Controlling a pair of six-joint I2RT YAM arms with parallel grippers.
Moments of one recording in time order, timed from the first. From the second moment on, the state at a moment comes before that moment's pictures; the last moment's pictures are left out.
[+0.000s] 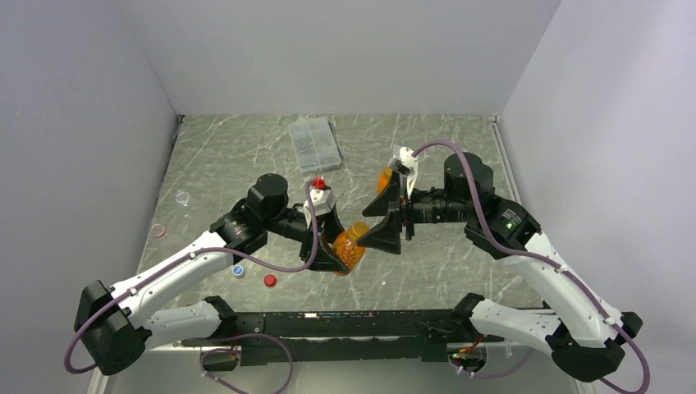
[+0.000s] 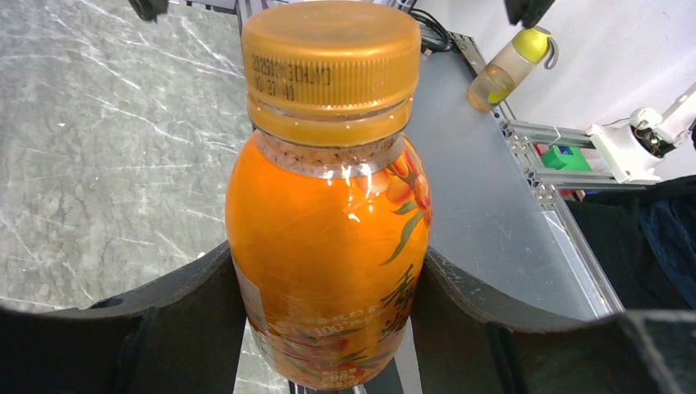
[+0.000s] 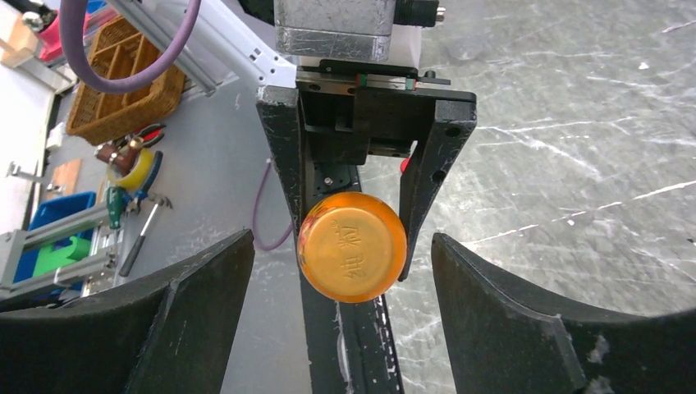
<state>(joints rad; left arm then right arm) -0.77 1.08 0.85 0.00 1.08 -0.15 0.75 0.96 1.26 -0.58 -0.69 0.16</state>
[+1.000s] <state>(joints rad) -0.77 1.05 0.84 -0.03 0.94 -0.13 0.76 1.04 1.29 -0.61 -0.63 0.19</state>
